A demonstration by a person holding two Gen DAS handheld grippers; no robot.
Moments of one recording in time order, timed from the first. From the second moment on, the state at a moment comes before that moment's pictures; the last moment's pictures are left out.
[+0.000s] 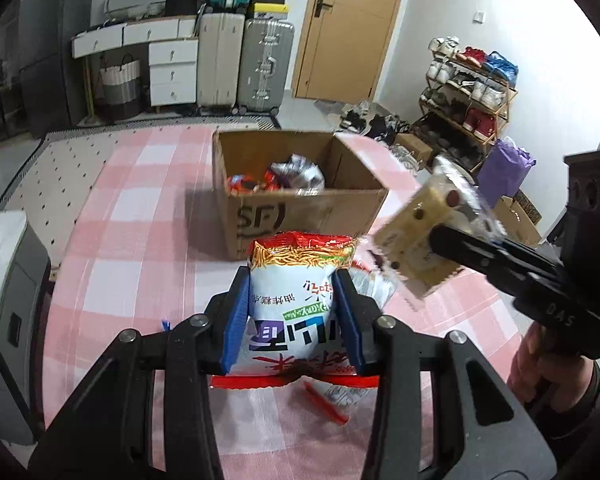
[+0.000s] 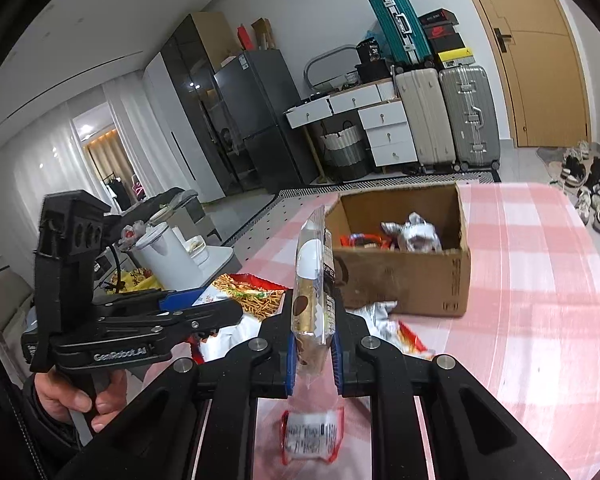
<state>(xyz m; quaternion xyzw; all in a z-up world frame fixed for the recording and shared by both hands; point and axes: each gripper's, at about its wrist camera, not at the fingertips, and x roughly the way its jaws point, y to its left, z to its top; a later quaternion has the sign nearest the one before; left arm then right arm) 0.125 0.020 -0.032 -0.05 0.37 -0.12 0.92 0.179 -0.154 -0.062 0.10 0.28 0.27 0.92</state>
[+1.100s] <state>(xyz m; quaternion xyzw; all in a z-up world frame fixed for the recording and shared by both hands) 0.280 0.022 0.049 -0.08 0.34 -0.13 0.93 0.305 -0.164 0.029 0.11 0.24 0.23 0.93</state>
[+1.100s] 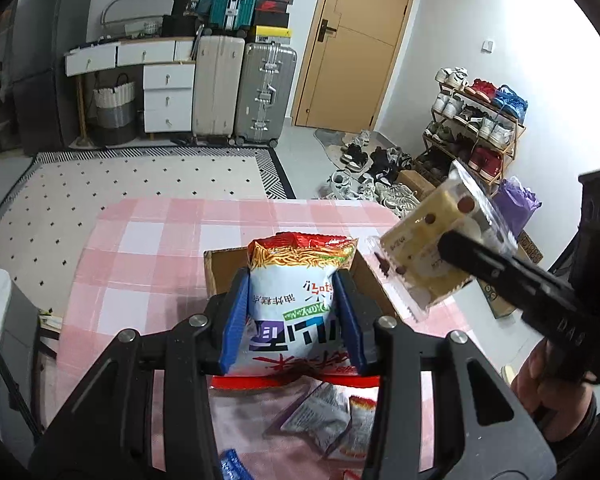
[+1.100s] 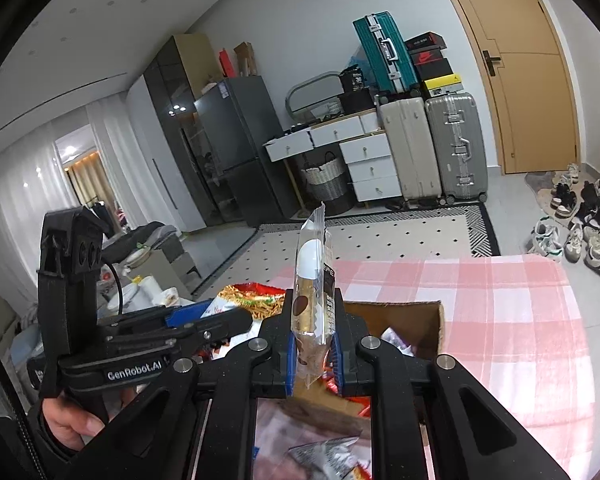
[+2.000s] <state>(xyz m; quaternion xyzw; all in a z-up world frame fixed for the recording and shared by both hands) 0.397 0.006 0.001 -0.07 0.37 -0.11 0.92 0.375 -0.173 -0.021 0.12 0.30 0.19 0.93</state>
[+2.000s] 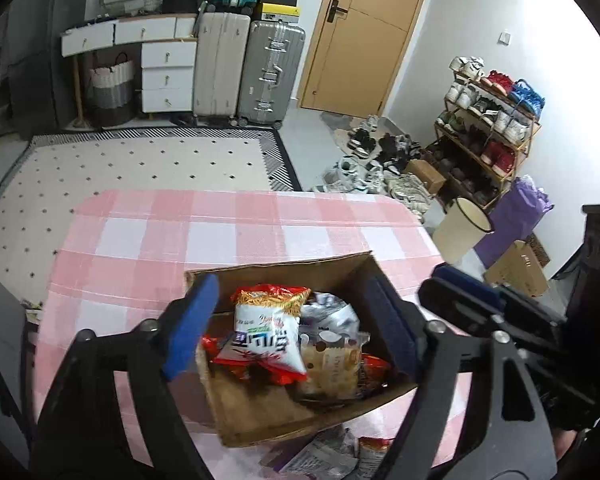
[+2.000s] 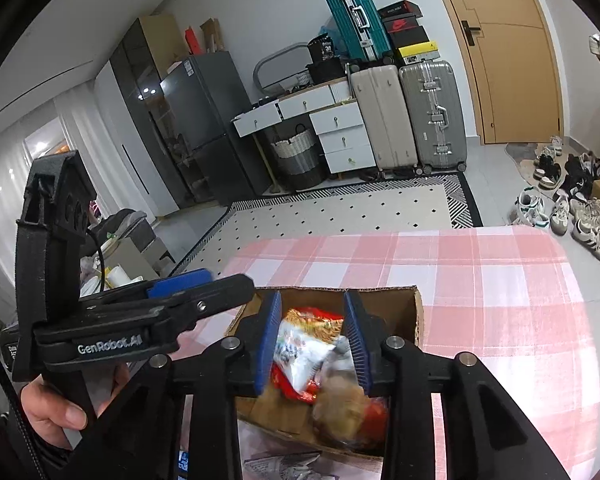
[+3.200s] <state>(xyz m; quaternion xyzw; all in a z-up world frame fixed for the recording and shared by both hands) 0.209 0.000 0.071 -0.02 0.28 -0.09 0.96 0.204 -0.163 0.041 0.08 0.17 0.20 0.96</state>
